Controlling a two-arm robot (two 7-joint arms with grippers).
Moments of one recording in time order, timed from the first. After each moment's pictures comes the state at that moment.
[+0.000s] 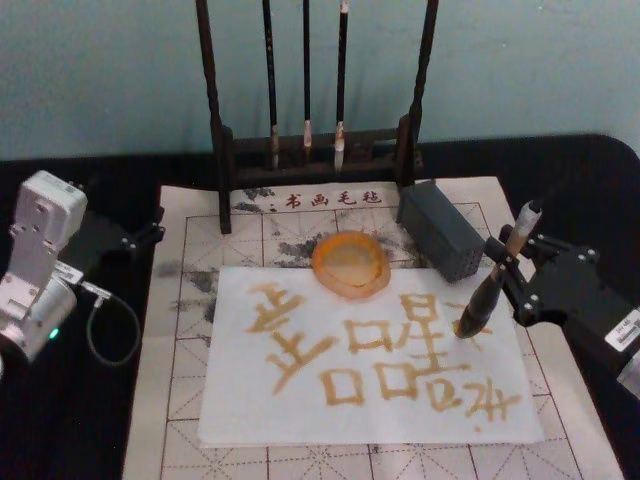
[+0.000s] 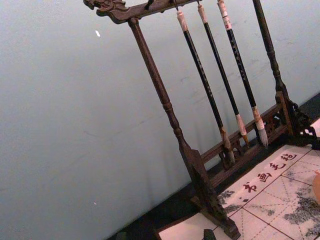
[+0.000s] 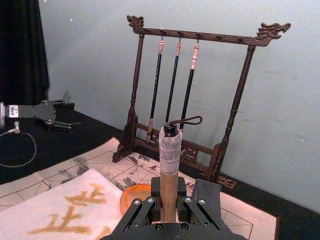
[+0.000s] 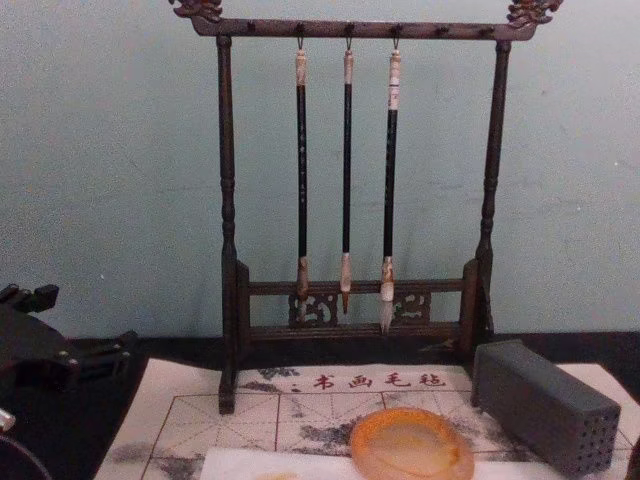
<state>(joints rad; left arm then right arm) -0.20 0.60 0.45 -1.41 -0.25 -0.12 0.03 -0.24 0.56 -0.12 -1.86 0.38 -0.16 0.36</state>
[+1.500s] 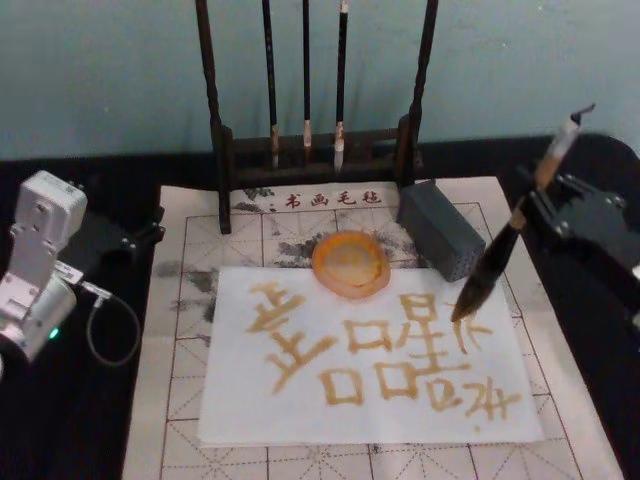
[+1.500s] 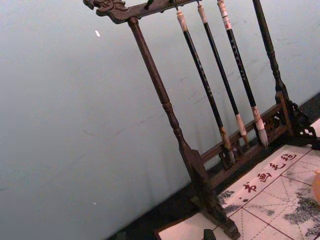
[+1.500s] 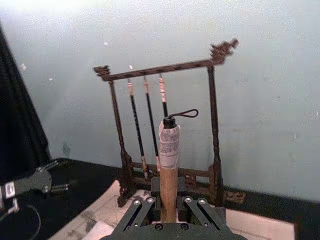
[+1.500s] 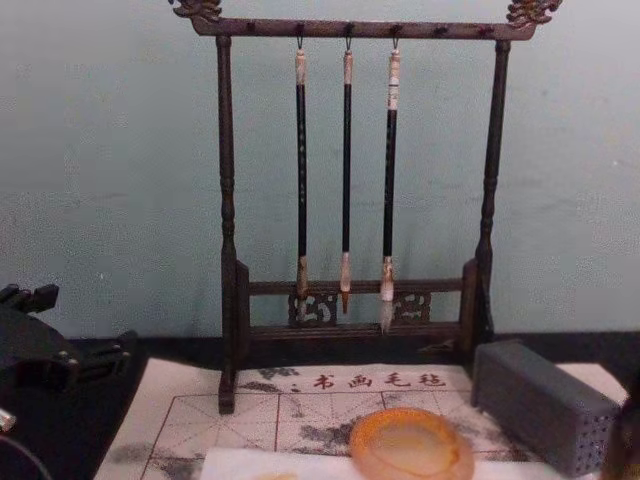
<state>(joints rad) -0.20 0.60 0.45 -1.41 -0.25 -0.12 0.03 -0.19 0.49 -0.04 -1.90 0.62 0.01 0.38</state>
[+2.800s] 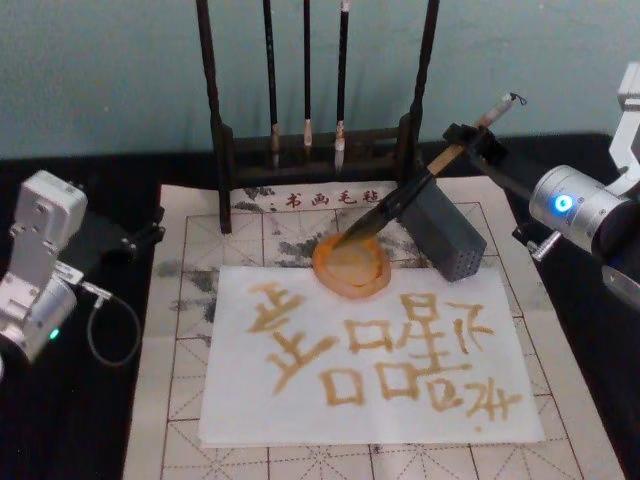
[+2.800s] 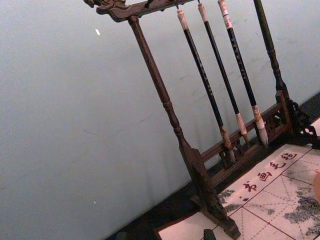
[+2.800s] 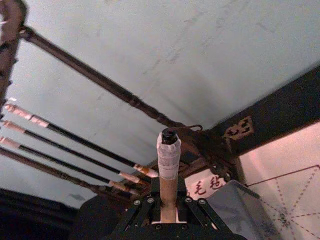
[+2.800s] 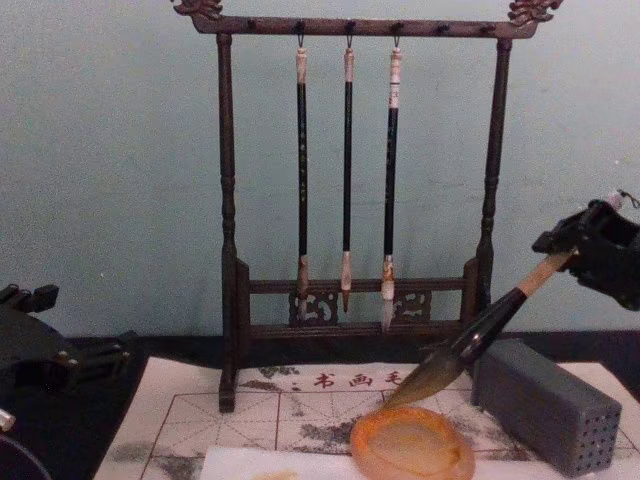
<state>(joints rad) -0.20 0.60 0.45 -1.41 -0.25 -0.12 0.03 0.35 0.21 -0.09 -1.41 1.13 0.55 -0.04</state>
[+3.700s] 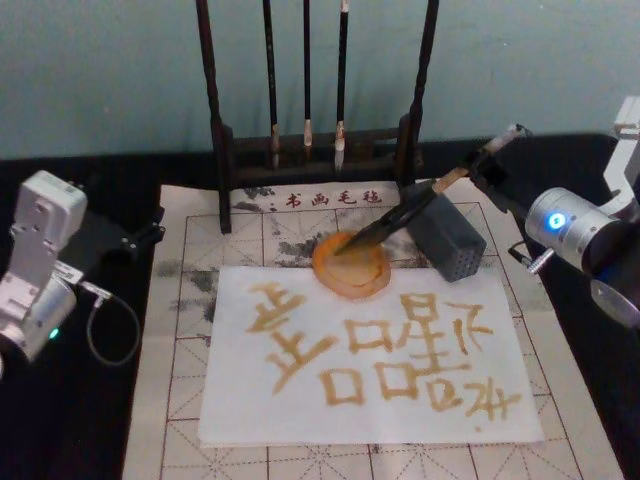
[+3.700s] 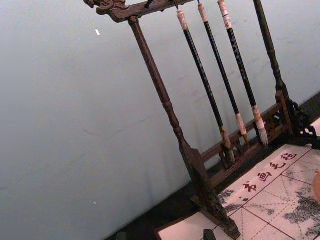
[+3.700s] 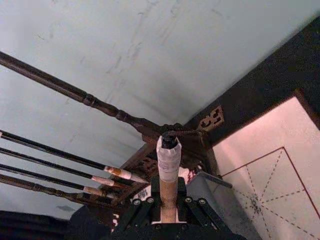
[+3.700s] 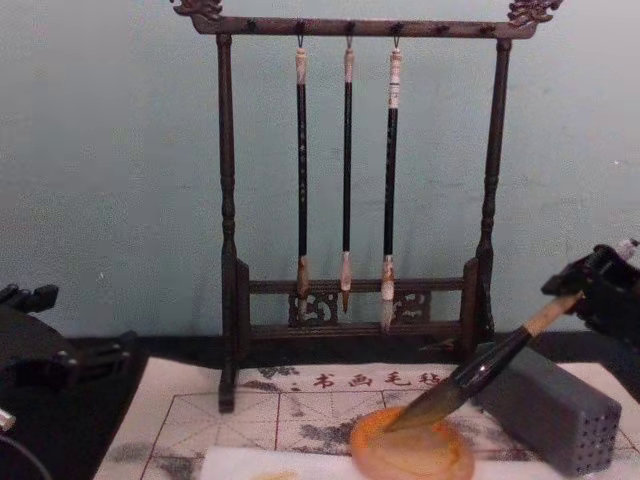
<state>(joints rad) -0.20 0.60 0.45 -1.41 -0.25 -0.12 0.03 0.35 0.22 -0.12 -1.33 1.20 0.49 -0.09</state>
